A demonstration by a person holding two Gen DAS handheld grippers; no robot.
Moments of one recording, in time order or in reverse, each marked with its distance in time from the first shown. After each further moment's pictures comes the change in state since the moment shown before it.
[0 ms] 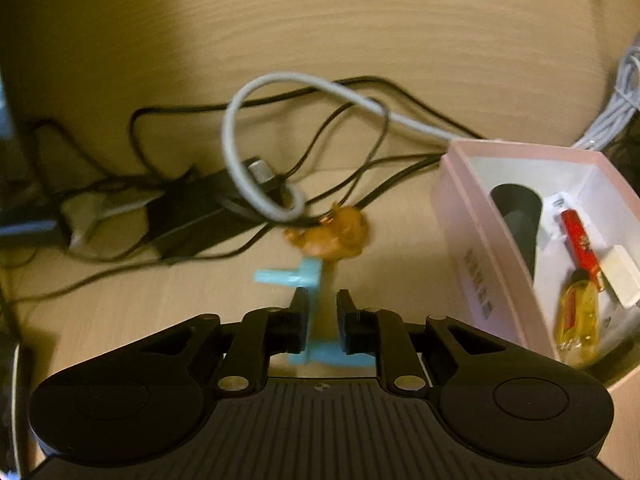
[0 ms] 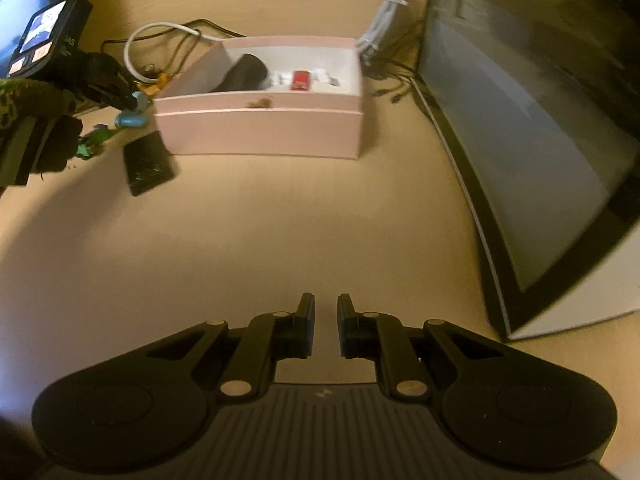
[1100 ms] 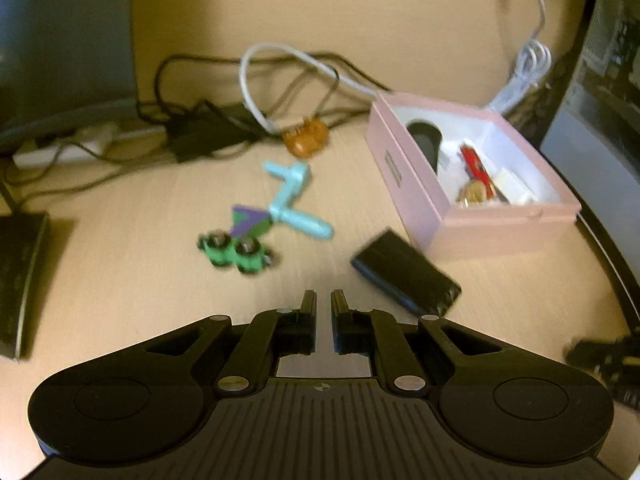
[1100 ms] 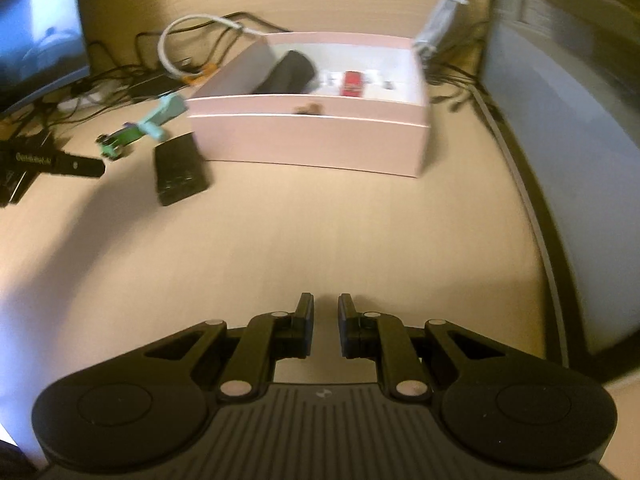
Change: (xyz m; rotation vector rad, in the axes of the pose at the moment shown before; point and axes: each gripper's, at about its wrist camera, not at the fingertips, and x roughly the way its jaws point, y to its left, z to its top) left arm -0.113 0.022 -0.087 -0.044 -0.007 -0.179; right arm 0.033 0.027 0.028 -0.075 0.009 0.136
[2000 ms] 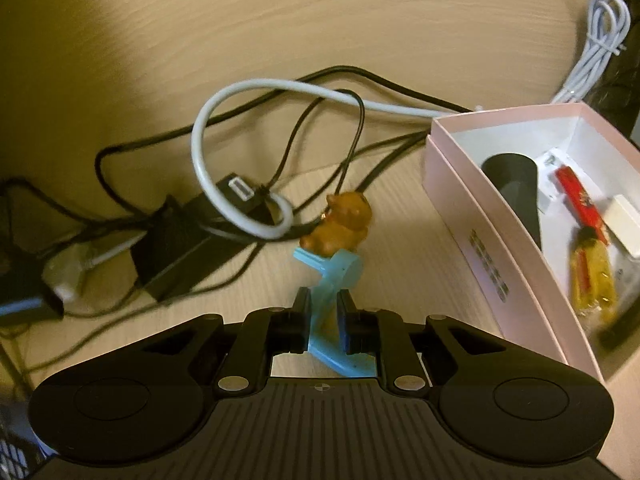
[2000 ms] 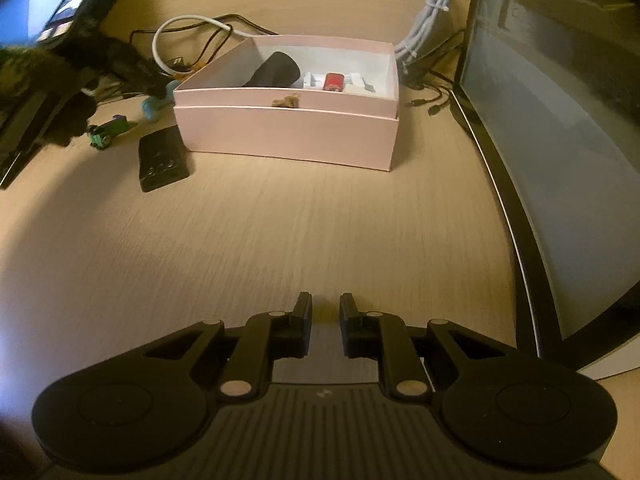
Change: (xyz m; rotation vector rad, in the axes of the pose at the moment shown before) left arm 0.129 -0.006 0.105 0.228 0.068 0.166; right arm -0.010 -0.019 -0.022 -0.024 -0.042 -0.050
